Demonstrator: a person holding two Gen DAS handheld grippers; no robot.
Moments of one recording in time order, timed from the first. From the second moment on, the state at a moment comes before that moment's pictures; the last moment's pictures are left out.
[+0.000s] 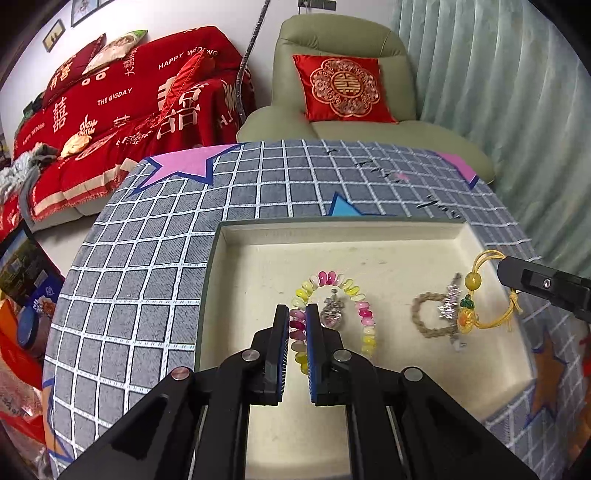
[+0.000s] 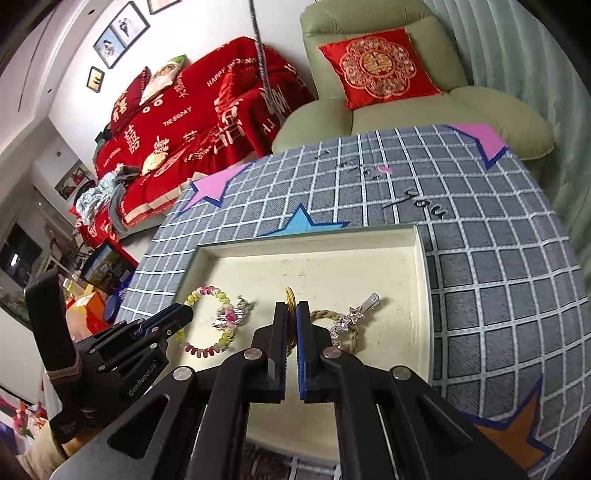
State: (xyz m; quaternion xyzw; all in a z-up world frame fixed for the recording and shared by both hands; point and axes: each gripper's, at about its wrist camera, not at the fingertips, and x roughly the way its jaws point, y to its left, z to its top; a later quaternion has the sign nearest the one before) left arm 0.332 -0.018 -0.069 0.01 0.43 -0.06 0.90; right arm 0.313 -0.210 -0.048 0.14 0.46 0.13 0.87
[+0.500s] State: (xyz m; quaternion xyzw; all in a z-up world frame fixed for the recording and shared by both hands) left arm 0.343 -0.025 -0.100 0.04 0.46 -0.04 0.89; right arm 0.328 -0.211 -0.097 0.14 0.49 0.11 0.85
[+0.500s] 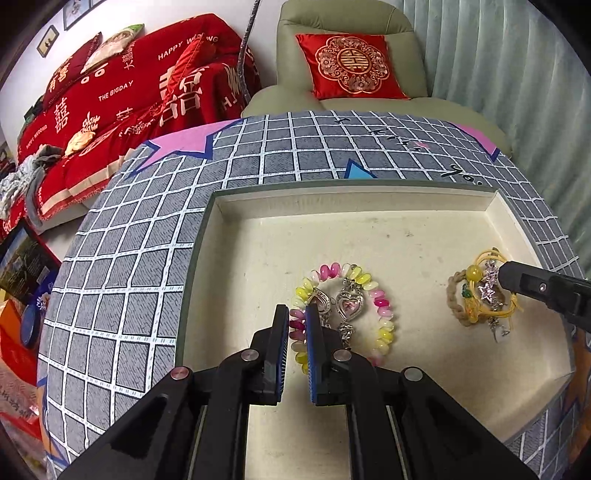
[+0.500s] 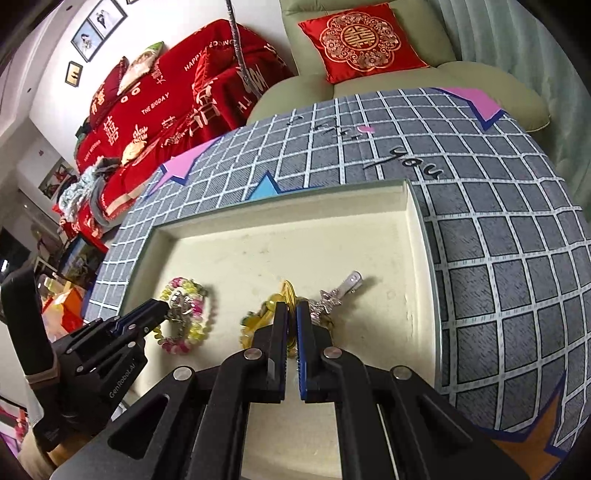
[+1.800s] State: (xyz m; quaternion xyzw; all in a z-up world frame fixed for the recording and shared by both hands) left arm 0.327 -0.036 -0.076 0.04 0.46 -0.04 0.89; right arm 0.293 -0.227 -0.060 0.15 0.46 0.09 0.87
